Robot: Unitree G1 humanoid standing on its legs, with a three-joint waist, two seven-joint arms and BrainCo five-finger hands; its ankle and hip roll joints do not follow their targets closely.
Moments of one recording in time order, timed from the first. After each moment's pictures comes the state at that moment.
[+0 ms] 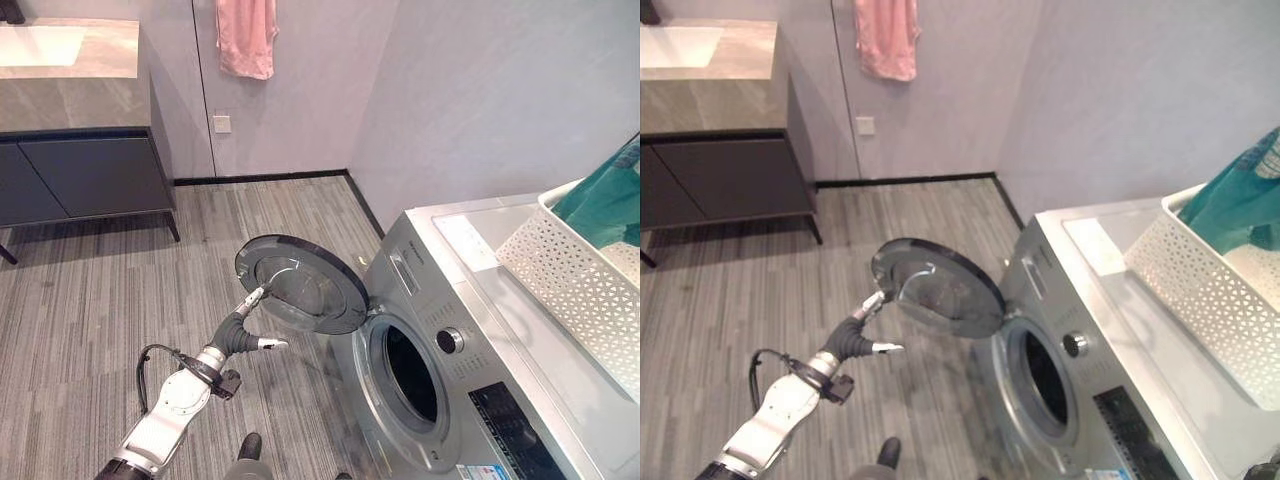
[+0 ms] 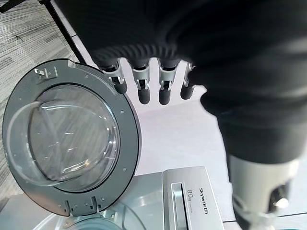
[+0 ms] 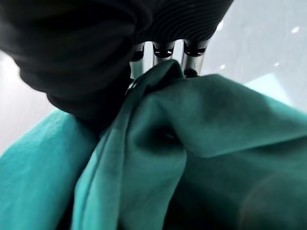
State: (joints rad) left arm 0.06 0.56 -0.30 -0.01 -0.12 -0.12 -0.02; right arm -1.38 -1.21 0.60 1.39 -0.13 0.04 -0.20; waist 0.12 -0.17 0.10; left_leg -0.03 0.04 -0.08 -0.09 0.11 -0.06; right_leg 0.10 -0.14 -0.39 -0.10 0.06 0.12
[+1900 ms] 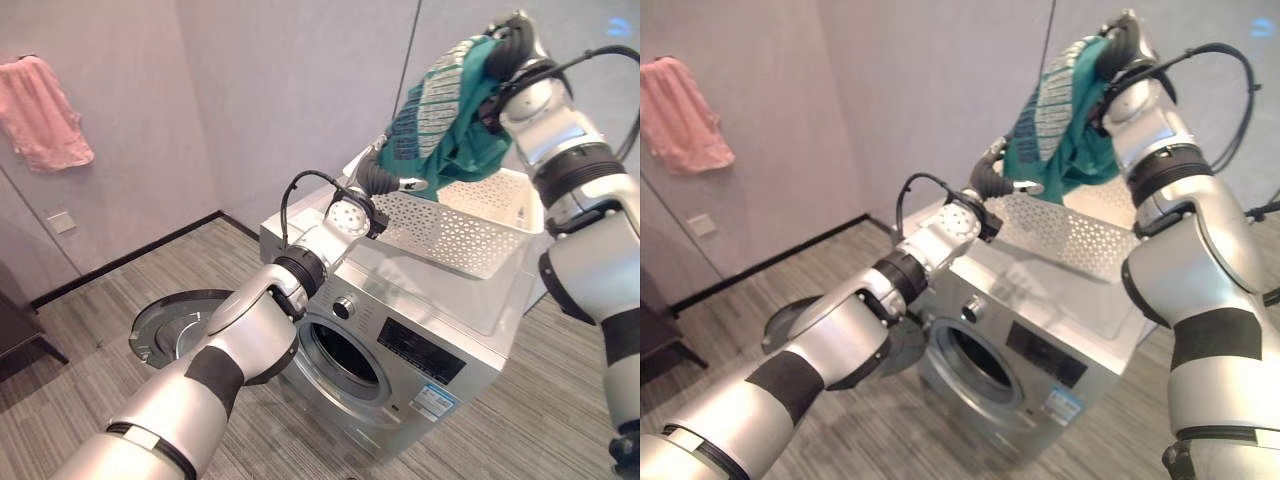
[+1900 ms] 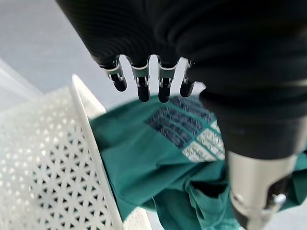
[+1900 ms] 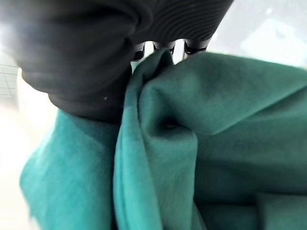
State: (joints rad) left arm -1.34 -0.05 -0.67 1.17 -0.44 -0.03 0.30; right arm -1.58 -0.56 0.80 1.23 0.22 0.08 -0.23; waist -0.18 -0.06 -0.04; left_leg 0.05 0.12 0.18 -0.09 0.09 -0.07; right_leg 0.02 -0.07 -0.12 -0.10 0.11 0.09
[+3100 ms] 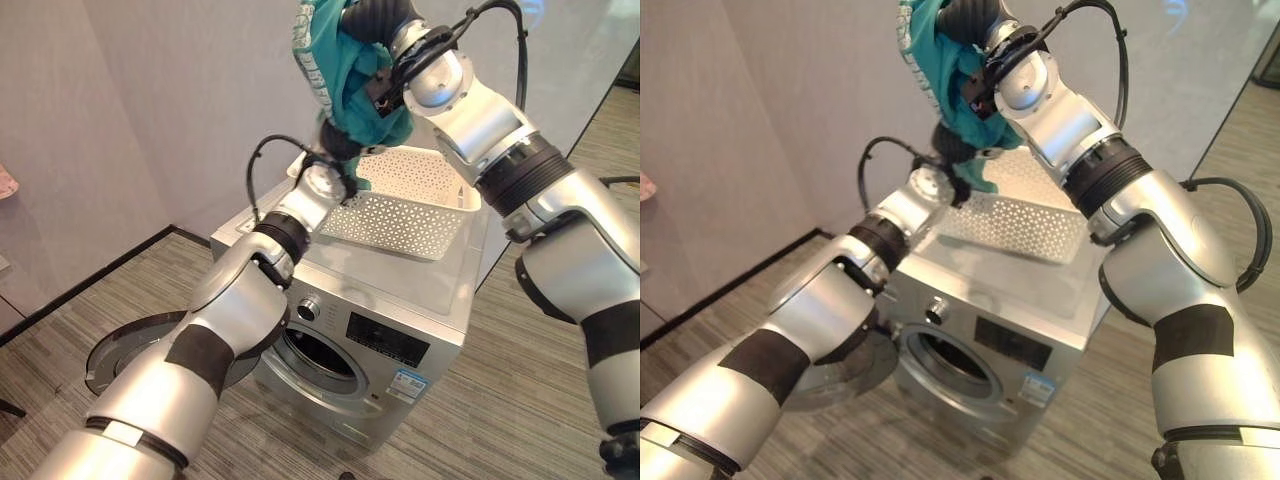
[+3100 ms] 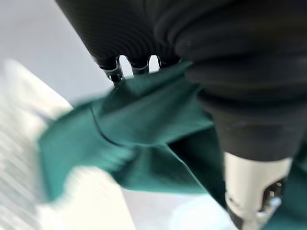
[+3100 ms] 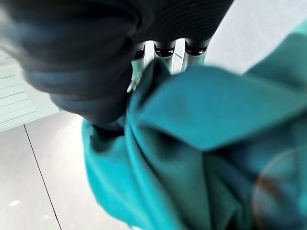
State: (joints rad) left arm -1.47 0.02 -0.64 1.10 -0.48 0.04 0.37; right arm -1.59 -0.50 0.87 0.75 0.51 -0.02 -0.22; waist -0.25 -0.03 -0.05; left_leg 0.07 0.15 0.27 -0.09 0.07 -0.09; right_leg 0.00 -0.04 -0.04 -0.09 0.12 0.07
